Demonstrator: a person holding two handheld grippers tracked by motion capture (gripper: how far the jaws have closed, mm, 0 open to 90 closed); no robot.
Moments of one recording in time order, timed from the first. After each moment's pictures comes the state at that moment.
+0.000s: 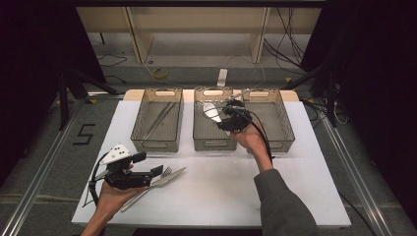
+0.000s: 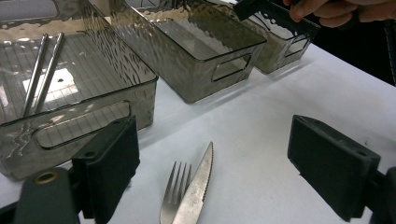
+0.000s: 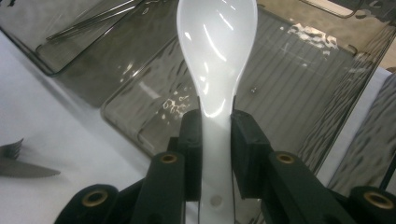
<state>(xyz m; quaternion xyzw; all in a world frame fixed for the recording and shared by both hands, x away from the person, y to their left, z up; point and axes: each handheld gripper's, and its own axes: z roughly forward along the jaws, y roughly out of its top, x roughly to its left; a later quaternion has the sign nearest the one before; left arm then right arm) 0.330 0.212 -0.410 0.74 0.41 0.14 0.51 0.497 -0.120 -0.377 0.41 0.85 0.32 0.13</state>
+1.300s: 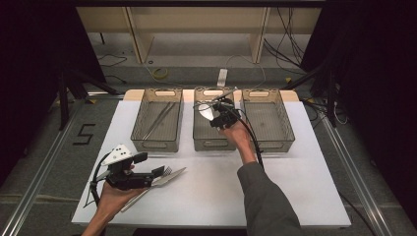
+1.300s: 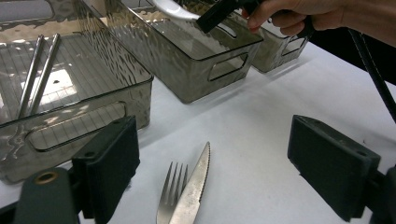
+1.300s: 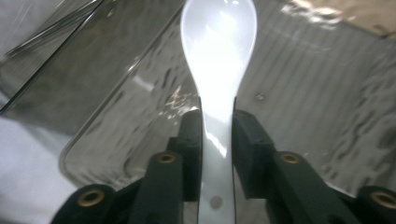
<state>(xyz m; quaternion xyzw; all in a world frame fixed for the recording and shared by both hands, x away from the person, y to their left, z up) 0.329 0.209 -0.410 0.75 0.41 0.14 0.50 0.531 -0.092 -0.404 0.45 0.84 0.29 0.10</state>
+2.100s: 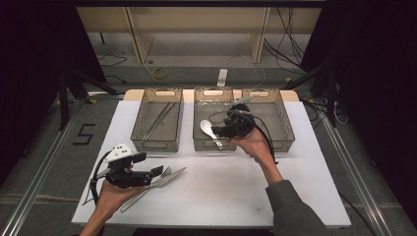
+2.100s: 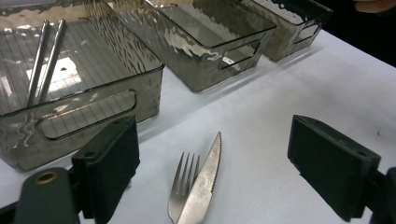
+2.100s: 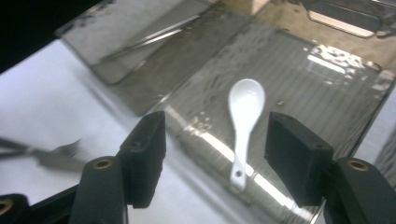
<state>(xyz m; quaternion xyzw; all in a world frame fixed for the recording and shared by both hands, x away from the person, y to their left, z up) 0.338 0.213 -0.414 0.76 0.42 0.14 0.48 0.463 -0.131 -0.367 0.38 0.83 0.39 0.10</state>
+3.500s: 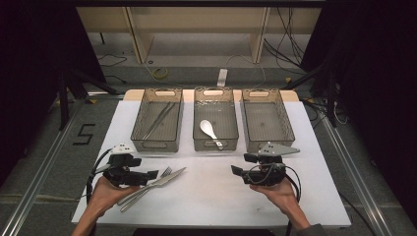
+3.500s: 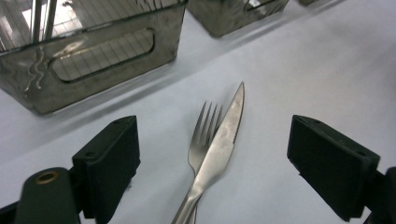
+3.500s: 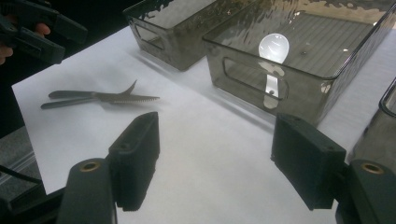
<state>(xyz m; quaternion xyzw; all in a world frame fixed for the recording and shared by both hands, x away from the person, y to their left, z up) 0.349 0.223 -0.419 0.81 0.45 0.09 0.37 0.349 -0.200 -0.414 0.36 0.79 0.48 0.10</state>
